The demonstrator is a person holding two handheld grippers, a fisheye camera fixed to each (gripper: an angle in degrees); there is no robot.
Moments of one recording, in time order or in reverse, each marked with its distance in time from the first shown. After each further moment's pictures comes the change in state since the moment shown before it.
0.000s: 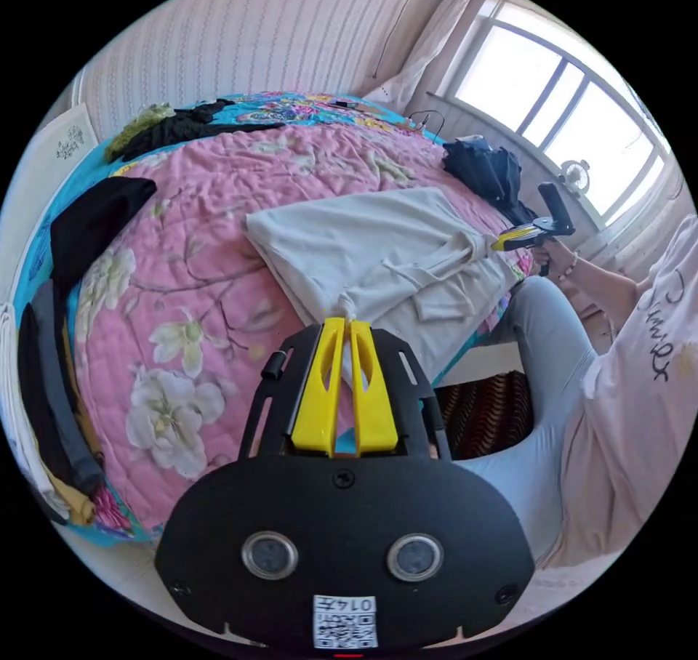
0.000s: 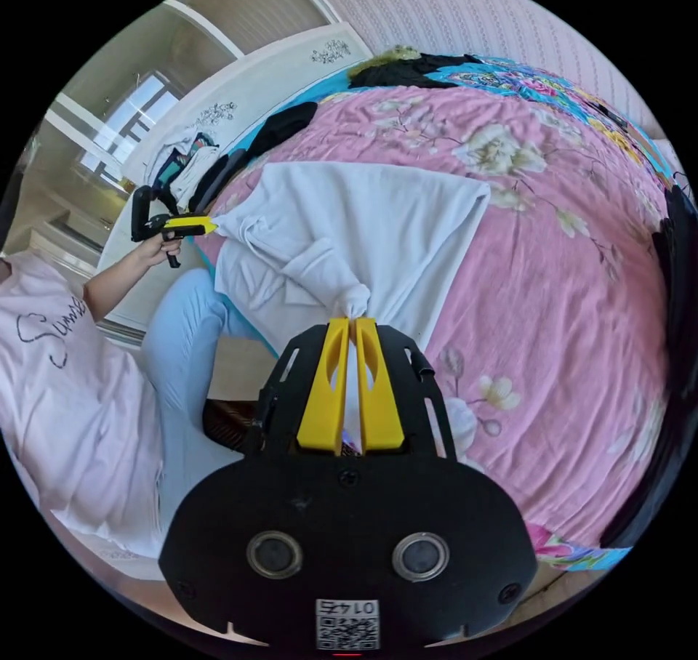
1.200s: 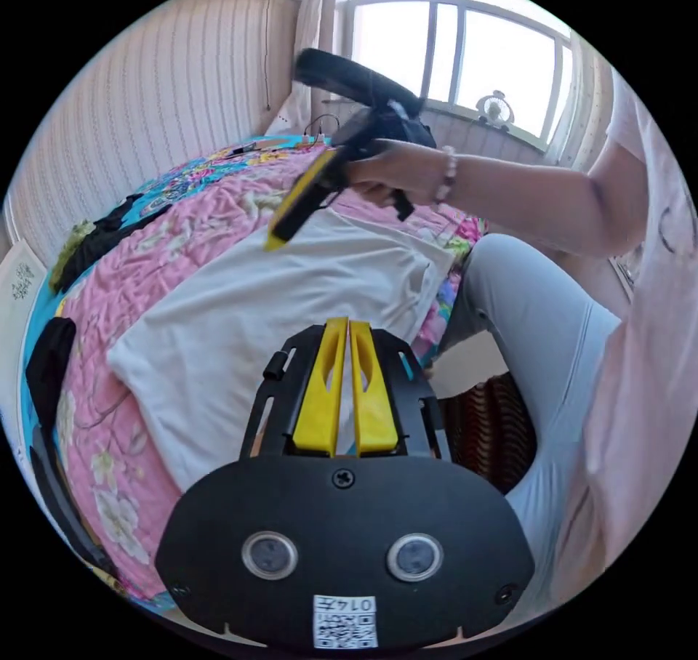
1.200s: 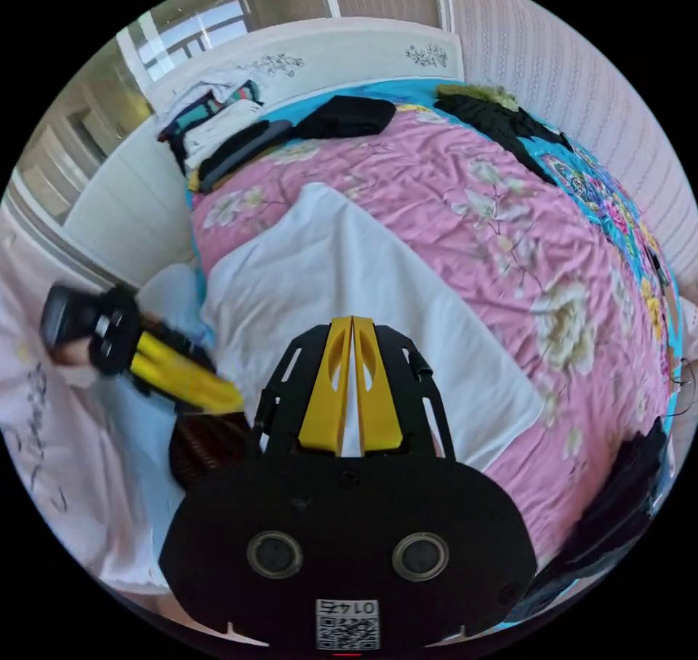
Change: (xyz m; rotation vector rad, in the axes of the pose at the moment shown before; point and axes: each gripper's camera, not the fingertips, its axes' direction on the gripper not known) left arm 0.319 0.053 0.086 0.102 -0.019 0.364; right arm -0.153 -0.137 0.069 -0.051 0.148 -0.334
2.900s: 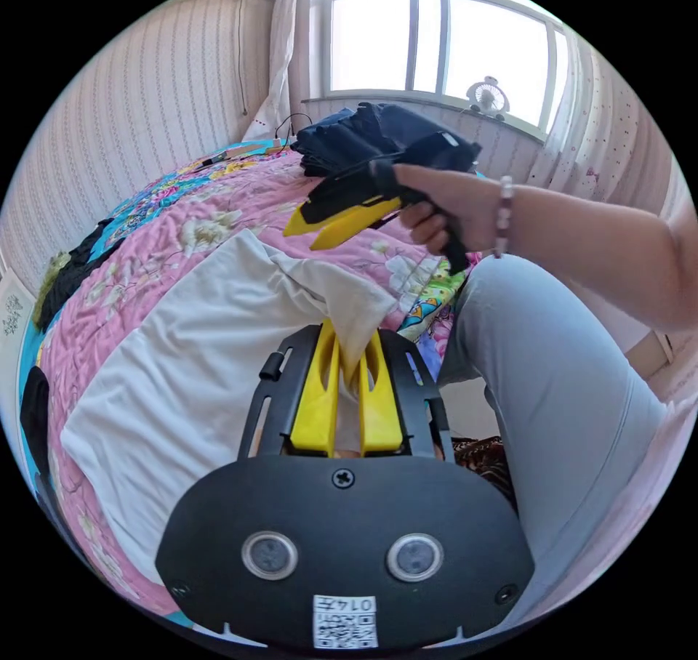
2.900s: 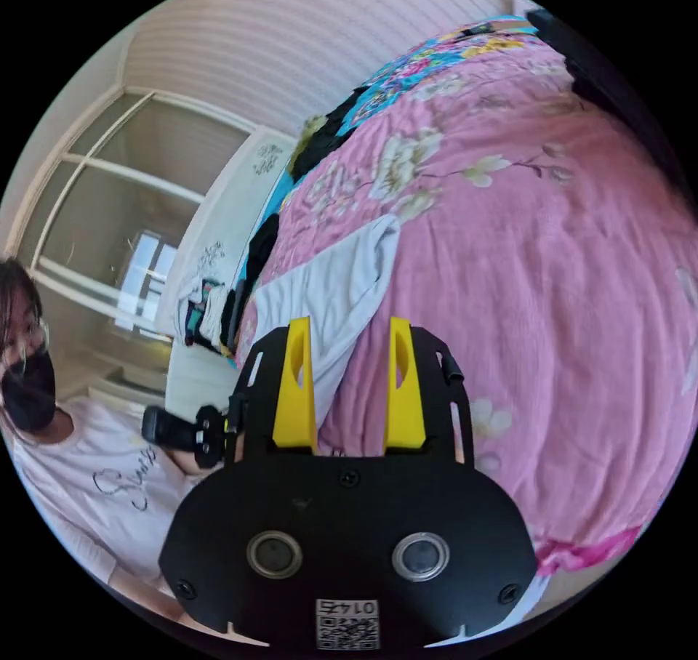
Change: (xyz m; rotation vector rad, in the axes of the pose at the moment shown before) left arm 0.206 -0.079 0.074 0.009 0.007 0.035; right arm 0.282 0.190 -0.206 0.354 -0.393 0.775
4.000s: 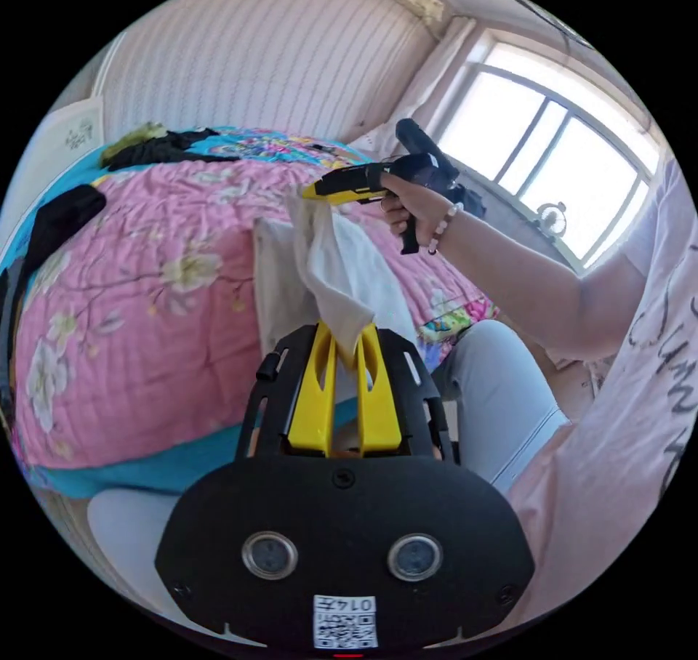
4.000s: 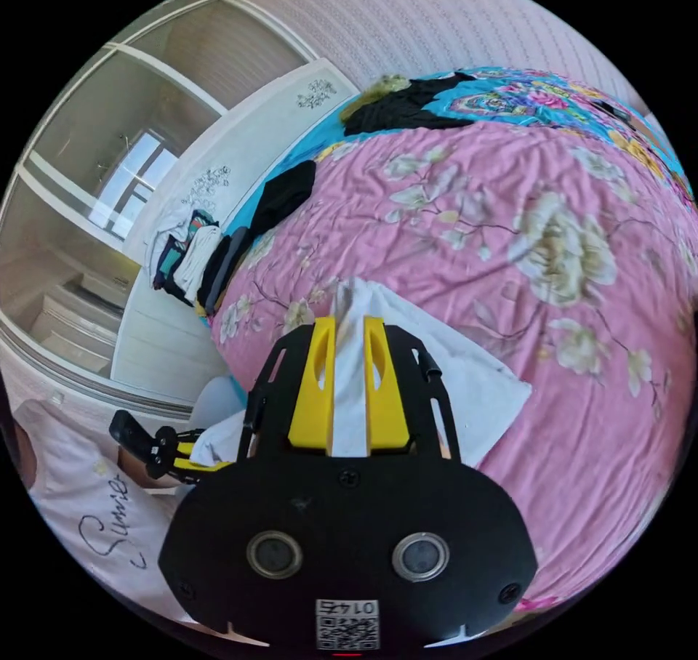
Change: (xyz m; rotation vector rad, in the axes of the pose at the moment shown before) left arm -0.189 0.099 -0.146 0.139 0.045 -0.494; right arm -0.134 -0.051 0.261 -0.155 0.151 -0.316
